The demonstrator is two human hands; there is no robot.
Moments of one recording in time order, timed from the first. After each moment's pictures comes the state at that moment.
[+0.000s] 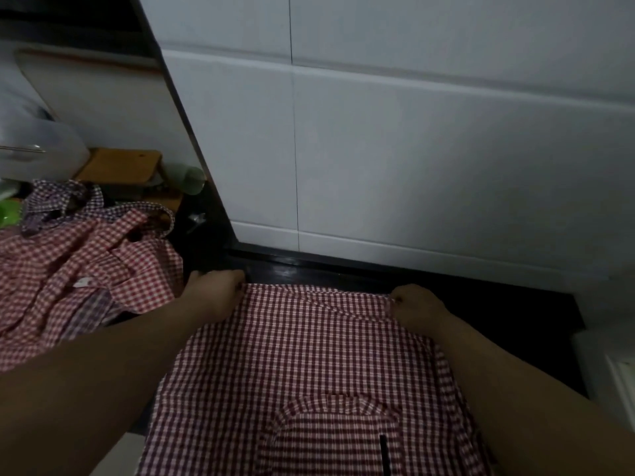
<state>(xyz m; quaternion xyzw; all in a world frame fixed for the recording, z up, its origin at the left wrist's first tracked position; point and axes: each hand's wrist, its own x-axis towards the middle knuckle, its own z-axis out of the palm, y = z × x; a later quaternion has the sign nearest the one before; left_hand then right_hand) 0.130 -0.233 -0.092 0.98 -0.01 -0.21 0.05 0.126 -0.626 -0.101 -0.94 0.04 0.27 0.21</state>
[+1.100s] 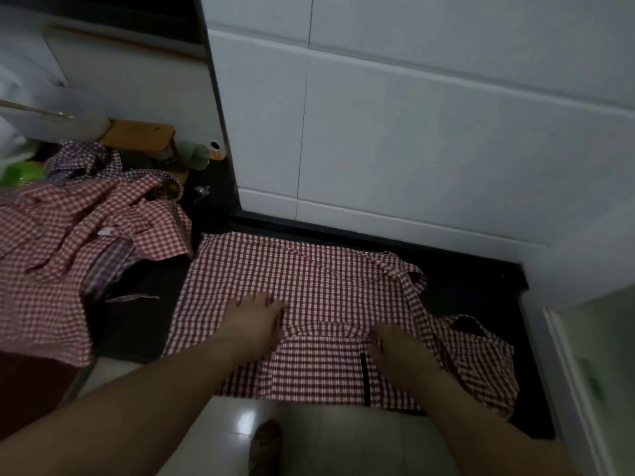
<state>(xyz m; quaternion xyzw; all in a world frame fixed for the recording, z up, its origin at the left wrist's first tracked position) -0.021 -0.306 -0.098 0.96 -0.11 -0.25 0.02 -0.060 -0.616 -0.109 -0.97 -0.04 0.21 0.11</state>
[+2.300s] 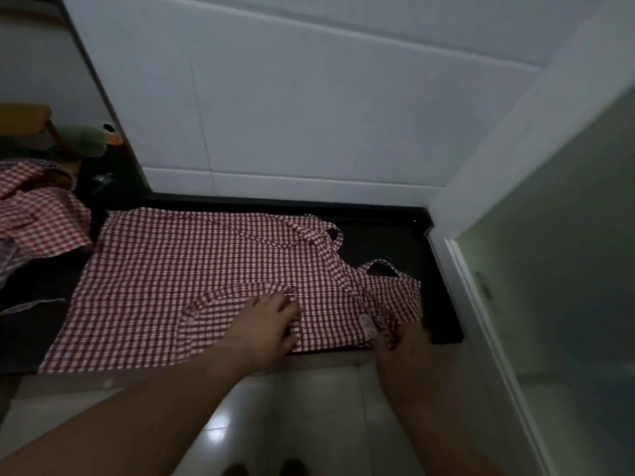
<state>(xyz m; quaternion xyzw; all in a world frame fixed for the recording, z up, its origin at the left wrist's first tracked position) -0.084 -0.412 -0.120 0.93 -0.34 -0.13 0.09 -0.206 -0.660 -0.091 -0.90 0.35 -0.07 0.23</state>
